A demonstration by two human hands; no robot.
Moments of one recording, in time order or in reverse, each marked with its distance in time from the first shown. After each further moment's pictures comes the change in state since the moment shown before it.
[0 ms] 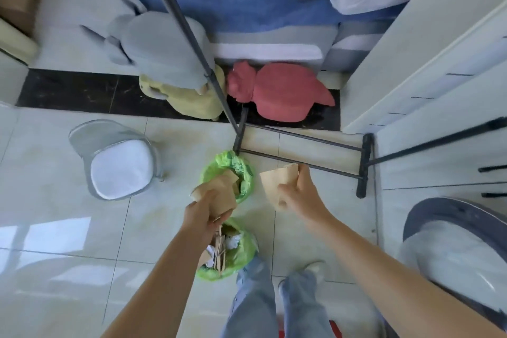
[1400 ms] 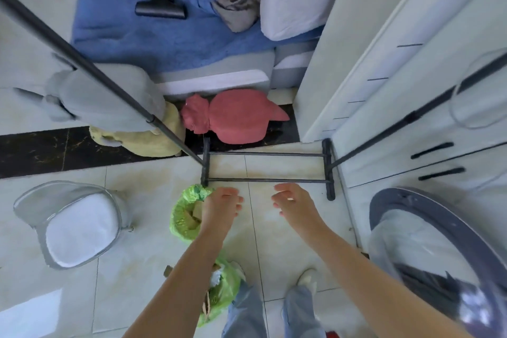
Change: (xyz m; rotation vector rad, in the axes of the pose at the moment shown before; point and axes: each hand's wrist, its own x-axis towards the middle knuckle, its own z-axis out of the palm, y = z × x) left_hand -0.039 0.000 0.131 0.652 -0.242 0.378; right_hand 0.002 0.014 -0.071 0.062 0.195 0.088
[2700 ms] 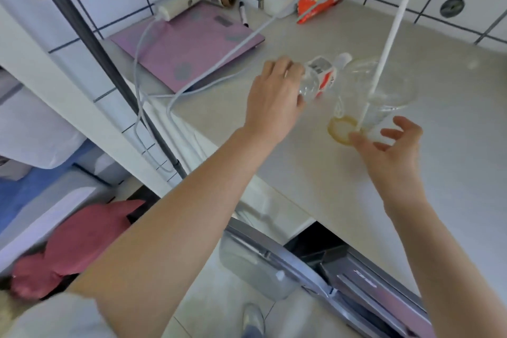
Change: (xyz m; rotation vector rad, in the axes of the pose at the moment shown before) left_hand -0.373 0.194 0.546 0.852 -0.350 1.897; right_hand -0.286 0.114 -0.530 0.433 1.285 -0.111
